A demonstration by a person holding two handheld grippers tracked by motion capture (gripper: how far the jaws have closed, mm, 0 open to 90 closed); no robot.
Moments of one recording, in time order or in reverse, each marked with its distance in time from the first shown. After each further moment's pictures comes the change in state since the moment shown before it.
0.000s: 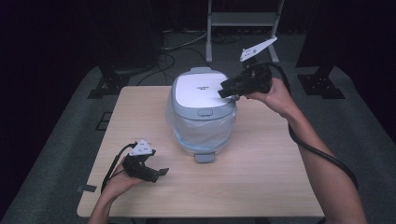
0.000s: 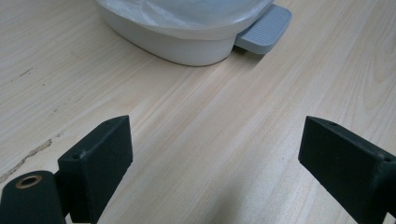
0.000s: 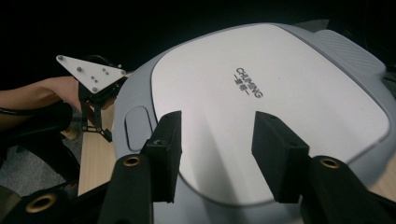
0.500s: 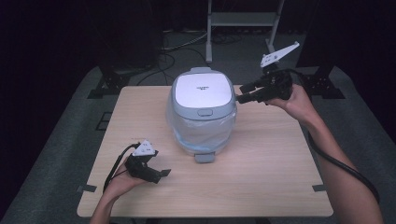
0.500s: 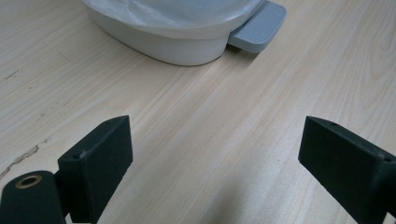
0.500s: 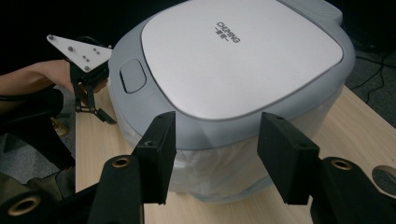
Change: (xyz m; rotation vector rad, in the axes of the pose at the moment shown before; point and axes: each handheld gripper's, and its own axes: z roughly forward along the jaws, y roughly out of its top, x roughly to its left) left arm -0.002 0.002 0.005 0.009 -0.015 0.010; right arm 0.003 -0.033 -0.035 0.025 -0.067 0.045
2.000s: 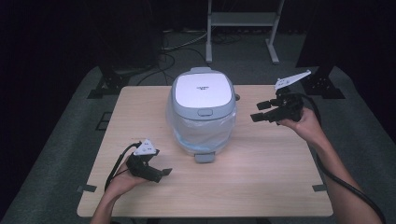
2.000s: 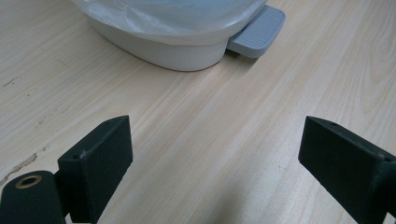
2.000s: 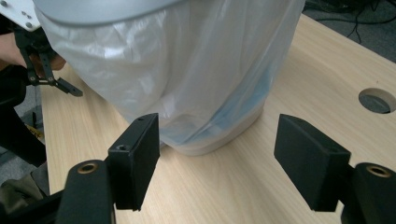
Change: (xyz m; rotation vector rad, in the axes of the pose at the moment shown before) left arm 0.000 0.003 0.003 -0.006 -0.002 0.011; right arm -0.015 -0.082 0.004 0.018 -0.089 0.138
